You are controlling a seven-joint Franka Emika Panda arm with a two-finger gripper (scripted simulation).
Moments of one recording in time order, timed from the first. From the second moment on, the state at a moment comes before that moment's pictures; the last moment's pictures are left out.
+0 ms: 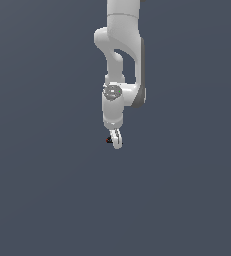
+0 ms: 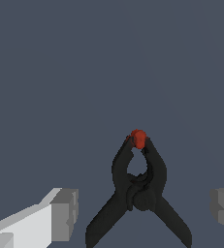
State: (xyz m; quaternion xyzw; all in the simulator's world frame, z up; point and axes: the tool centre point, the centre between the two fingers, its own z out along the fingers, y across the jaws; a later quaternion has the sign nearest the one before) arm -0.090 -0.009 0.038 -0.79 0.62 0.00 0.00
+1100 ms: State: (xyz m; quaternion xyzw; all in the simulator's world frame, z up) arm -0.089 -0.009 0.014 -0.79 0.62 0.00 0.00
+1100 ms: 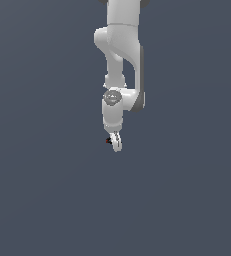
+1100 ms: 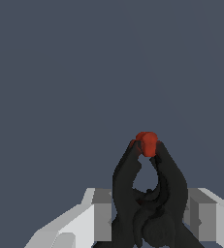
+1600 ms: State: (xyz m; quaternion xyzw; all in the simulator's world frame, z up) arm -0.043 -0.031 0.041 -0.78 0.62 -0.06 0.04
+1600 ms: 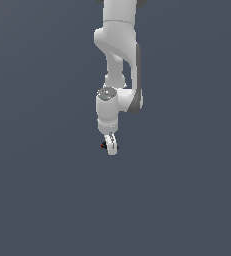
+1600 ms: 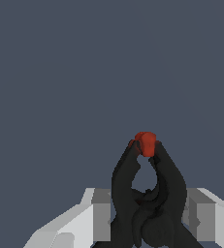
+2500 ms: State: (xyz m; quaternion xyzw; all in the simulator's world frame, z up) arm 0.084 -0.114 0.190 -0.73 0.60 -0.27 0.18
